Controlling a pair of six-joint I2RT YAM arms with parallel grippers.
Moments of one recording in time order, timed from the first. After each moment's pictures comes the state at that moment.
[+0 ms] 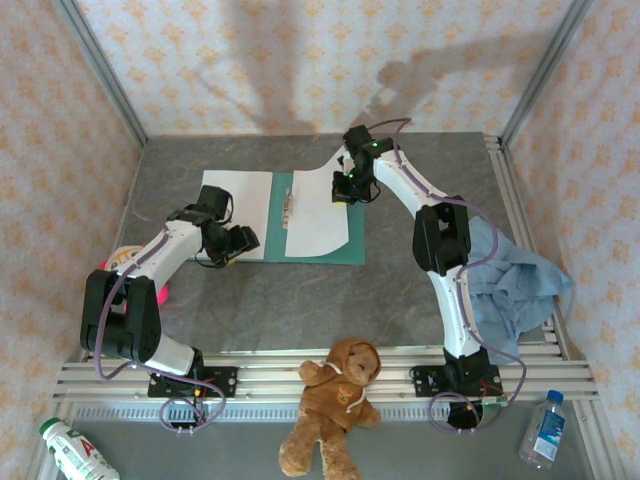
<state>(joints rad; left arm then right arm) -0.12 1.48 0.97 -0.73 0.21 -0.64 0.42 2.33 2.15 -1.07 -0.39 0.39</state>
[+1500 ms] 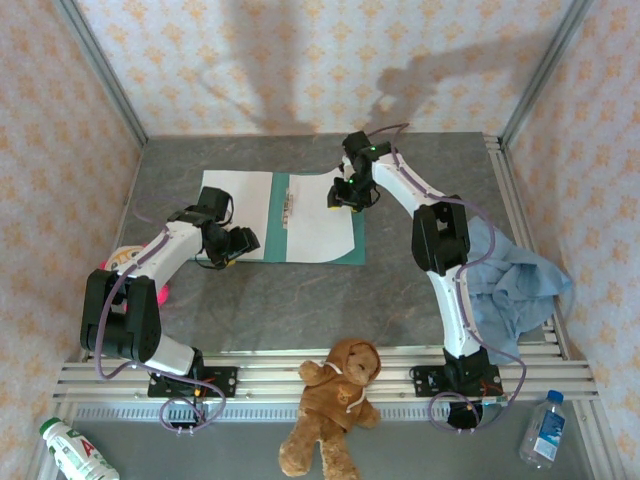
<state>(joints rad) -0.12 1.48 0.96 -0.72 0.21 -0.64 0.42 2.34 2.11 -1.07 -0.38 0.41</state>
